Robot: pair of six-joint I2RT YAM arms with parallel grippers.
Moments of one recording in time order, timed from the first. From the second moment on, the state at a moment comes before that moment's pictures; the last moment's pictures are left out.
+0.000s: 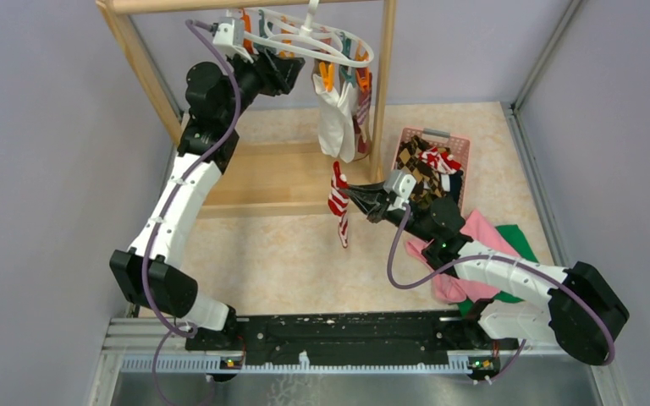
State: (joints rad) left arm -0.27 1.48 1.60 0.10 0.31 -0.38; right arm 0.79 1.16 0.56 0.91 -0.31 -0.10
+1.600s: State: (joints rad) left arm -0.32 1.49 1.63 0.14 0.27 -0.40; right arm 0.79 1.34 0.92 0.80 -0.30 -0.11
